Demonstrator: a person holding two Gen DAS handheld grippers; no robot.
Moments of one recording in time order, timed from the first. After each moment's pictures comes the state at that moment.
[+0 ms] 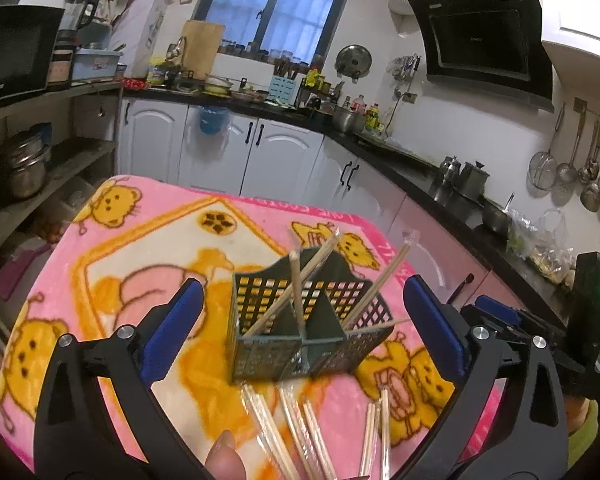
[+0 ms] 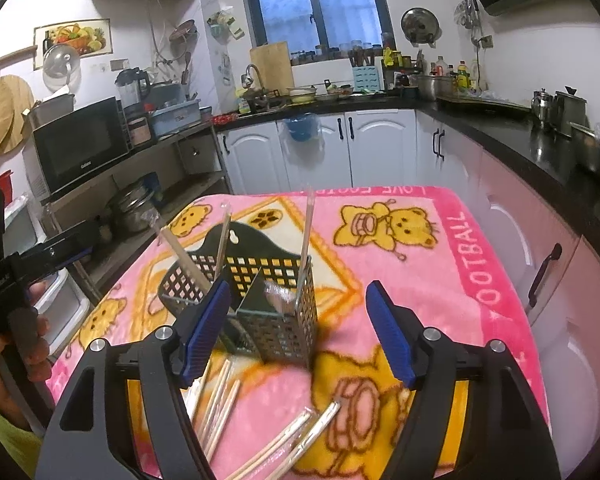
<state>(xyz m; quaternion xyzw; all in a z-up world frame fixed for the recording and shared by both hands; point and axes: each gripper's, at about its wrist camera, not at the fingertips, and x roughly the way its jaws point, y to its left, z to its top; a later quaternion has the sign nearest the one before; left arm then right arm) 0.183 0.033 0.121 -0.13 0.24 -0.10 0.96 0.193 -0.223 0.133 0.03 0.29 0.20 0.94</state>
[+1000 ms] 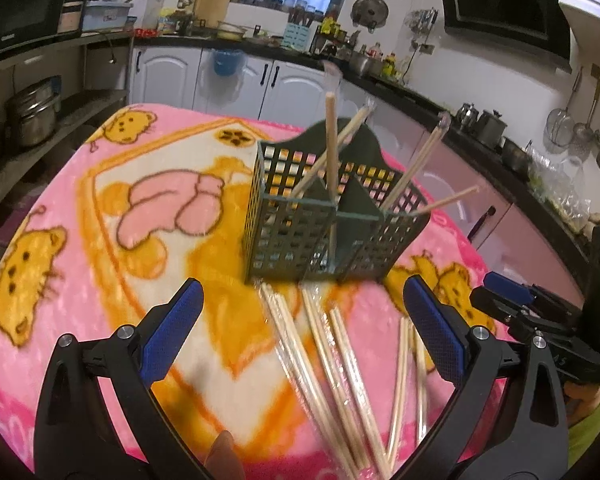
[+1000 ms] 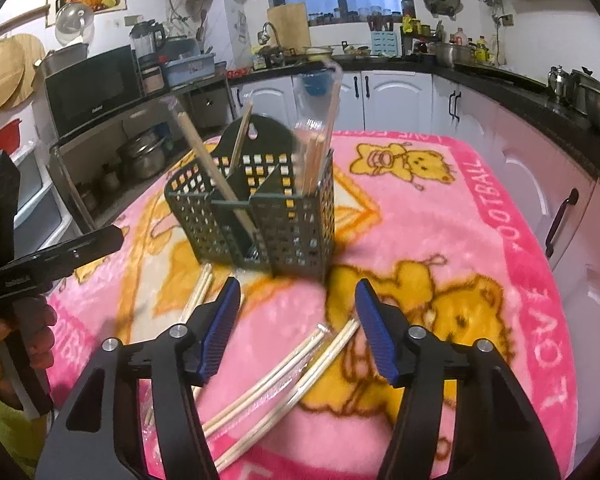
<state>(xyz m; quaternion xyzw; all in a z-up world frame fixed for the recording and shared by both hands) 0.156 0.027 0.034 -0.12 0.33 -0.08 0.93 0.156 -0.207 0.064 -0.01 0.35 0.22 0.91</state>
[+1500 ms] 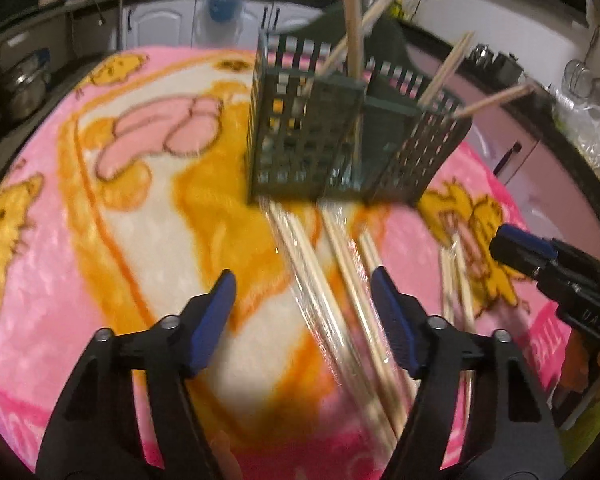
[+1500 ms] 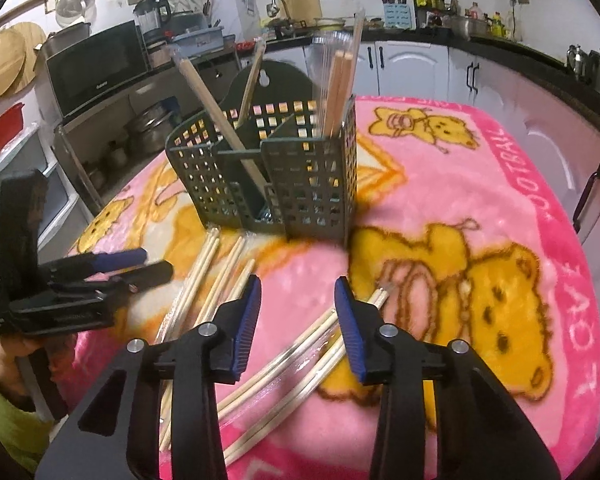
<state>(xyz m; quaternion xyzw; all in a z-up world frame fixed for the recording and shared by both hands) 0.173 0.014 -0.029 -0.09 0.43 -0.09 0.90 0.167 -0.193 0.032 -0.01 0.39 0.24 0.89</state>
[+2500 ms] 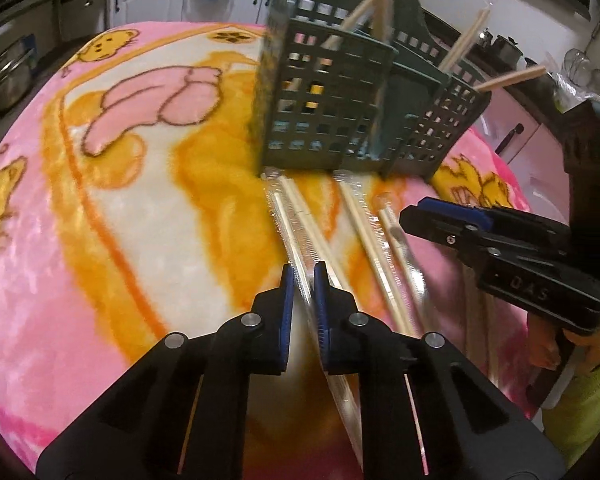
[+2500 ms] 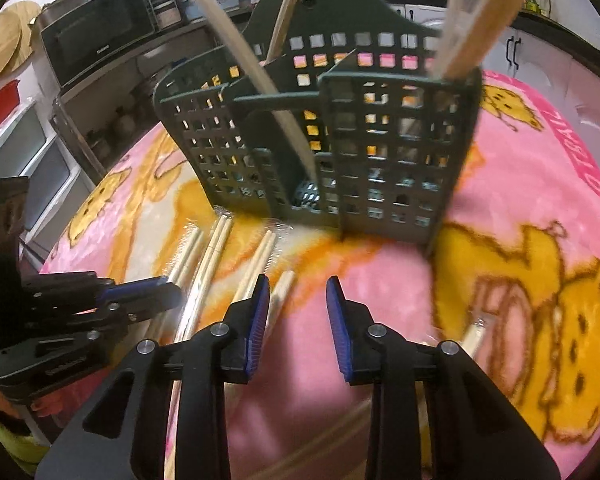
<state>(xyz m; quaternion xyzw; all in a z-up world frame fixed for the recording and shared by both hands) 0.180 0.031 -0.047 -0.09 0.45 -0.11 0.88 0.216 -0.126 -0.008 -0.03 0.45 0.28 0.85</state>
